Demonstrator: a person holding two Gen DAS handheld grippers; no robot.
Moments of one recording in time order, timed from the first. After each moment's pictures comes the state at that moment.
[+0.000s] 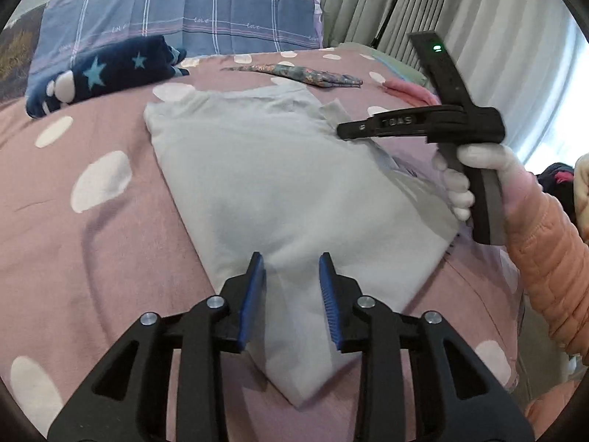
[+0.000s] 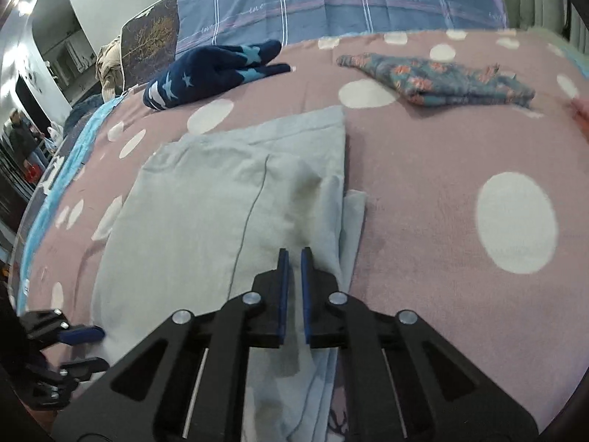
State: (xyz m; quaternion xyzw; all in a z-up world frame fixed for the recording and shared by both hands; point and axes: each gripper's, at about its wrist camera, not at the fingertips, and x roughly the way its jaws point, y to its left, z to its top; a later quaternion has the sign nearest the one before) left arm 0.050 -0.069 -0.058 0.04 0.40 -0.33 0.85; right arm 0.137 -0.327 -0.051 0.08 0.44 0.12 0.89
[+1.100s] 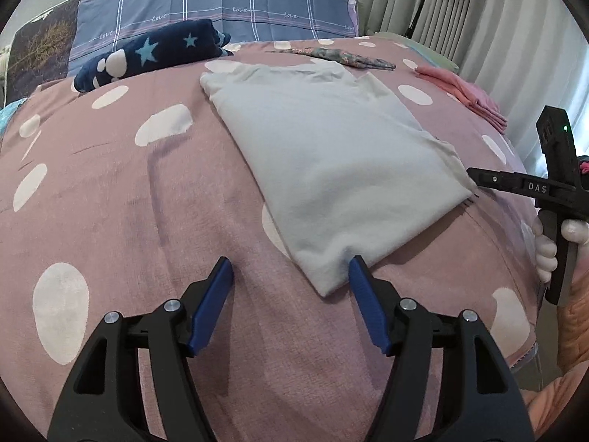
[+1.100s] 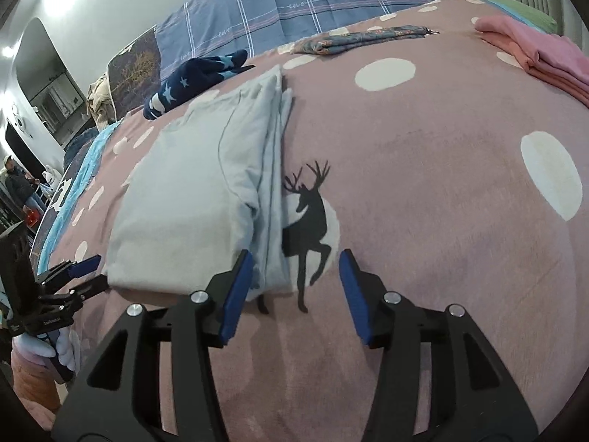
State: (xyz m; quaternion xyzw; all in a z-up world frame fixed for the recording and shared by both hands) left arm 0.015 -0.033 -0.071 0.06 0.42 -0.25 0.87; right arm -0.023 -0.373 -0.072 0.17 0.42 0.08 0.89
